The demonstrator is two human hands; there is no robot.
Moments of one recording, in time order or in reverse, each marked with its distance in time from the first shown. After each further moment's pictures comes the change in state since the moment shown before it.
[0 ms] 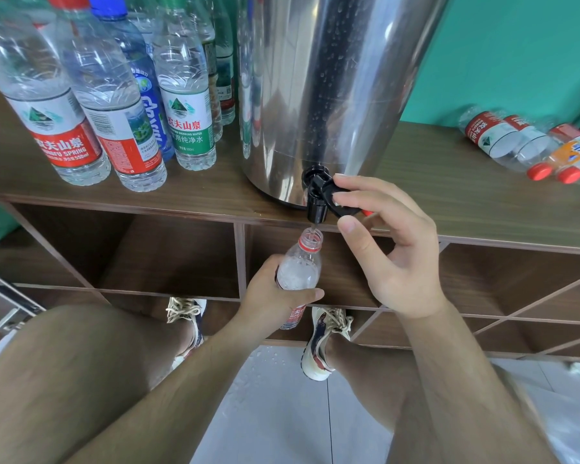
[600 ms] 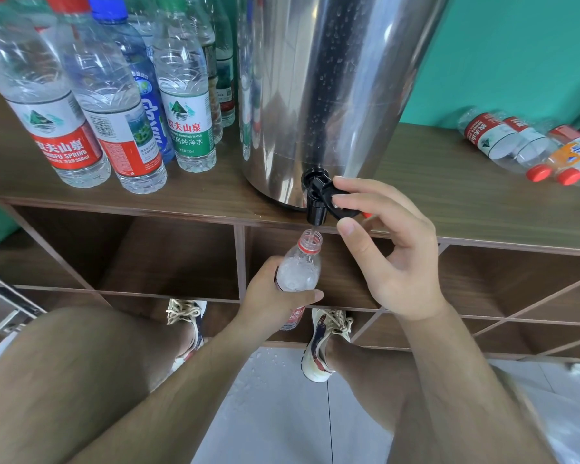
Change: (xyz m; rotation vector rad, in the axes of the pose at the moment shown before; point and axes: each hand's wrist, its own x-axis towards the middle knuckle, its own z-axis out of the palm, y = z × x) left_hand -0.001 0.000 0.000 0.015 0.022 0.007; right_hand 0.000 -0.001 0.000 0.004 0.000 0.007
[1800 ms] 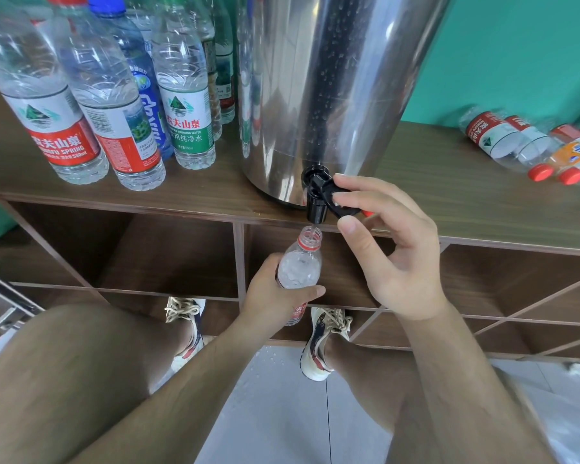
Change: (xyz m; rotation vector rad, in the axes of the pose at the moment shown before) left_hand 0.000 0.001 0.006 -0.048 0.033 0.012; right_hand 0.000 0.001 0.000 0.009 -0.004 -0.002
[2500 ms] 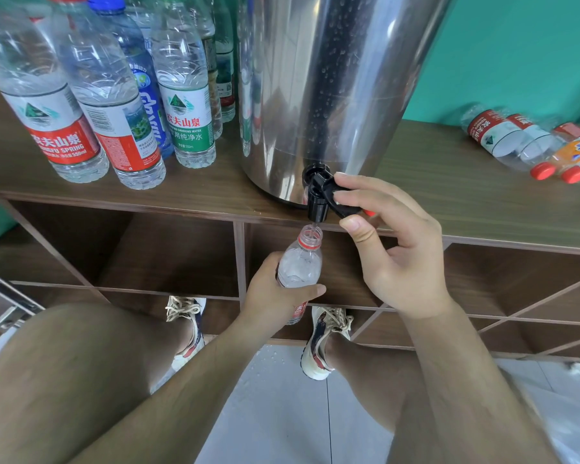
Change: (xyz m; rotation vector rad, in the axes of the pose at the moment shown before) left_hand 0.001 -0.002 -0.001 -0.031 -0.012 0.002; right_hand -0.001 0.008 0.000 -0.099 0.004 -0.042
